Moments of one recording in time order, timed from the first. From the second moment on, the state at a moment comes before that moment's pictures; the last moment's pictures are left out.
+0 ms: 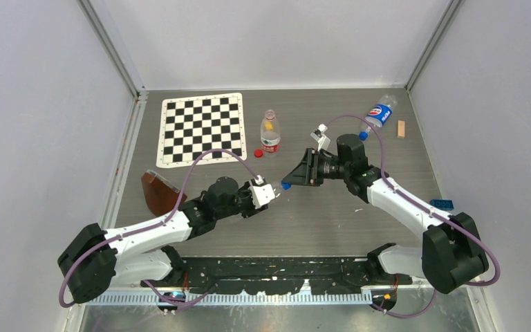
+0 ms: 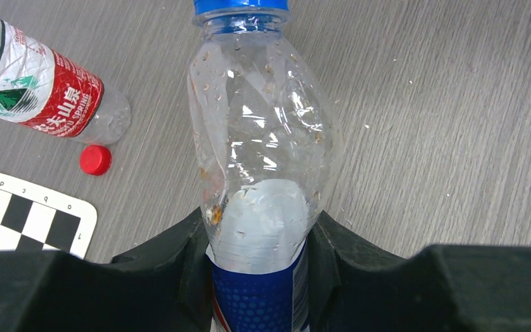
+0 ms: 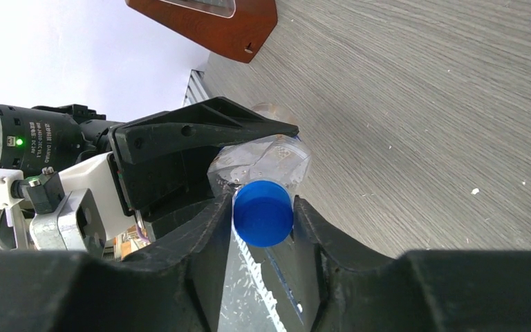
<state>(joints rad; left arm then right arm) -0.89 1.10 0.50 0.17 0.13 0.40 0.43 1.24 0.71 0.06 -0.79 0.72</state>
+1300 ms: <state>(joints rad) -0.86 1.13 0.52 0.15 0.42 0.34 0.52 0.89 0.54 0.05 -0.73 0.50</state>
